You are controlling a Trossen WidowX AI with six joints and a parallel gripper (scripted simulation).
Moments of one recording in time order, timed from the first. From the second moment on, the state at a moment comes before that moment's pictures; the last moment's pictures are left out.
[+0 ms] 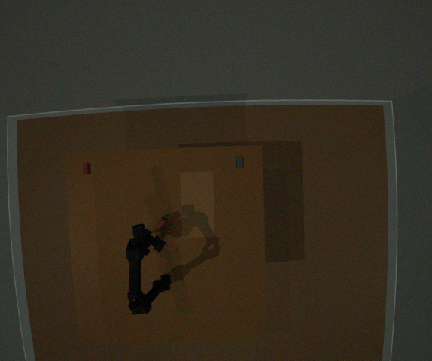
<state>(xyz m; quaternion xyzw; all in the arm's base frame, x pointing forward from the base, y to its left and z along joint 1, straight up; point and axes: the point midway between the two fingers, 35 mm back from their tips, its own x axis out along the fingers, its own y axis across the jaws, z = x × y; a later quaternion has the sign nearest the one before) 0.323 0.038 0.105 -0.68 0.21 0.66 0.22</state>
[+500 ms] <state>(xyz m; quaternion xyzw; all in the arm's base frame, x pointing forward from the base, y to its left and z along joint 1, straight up) 0.323 0.038 0.104 -0.68 0.21 0.66 0.22</state>
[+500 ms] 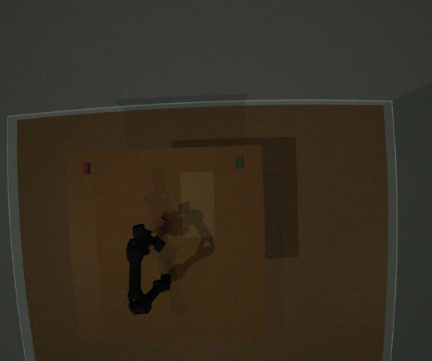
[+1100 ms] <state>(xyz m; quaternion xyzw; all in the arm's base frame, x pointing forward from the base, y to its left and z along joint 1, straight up) 0.323 0.038 0.103 -0.68 0.21 0.66 0.22</state>
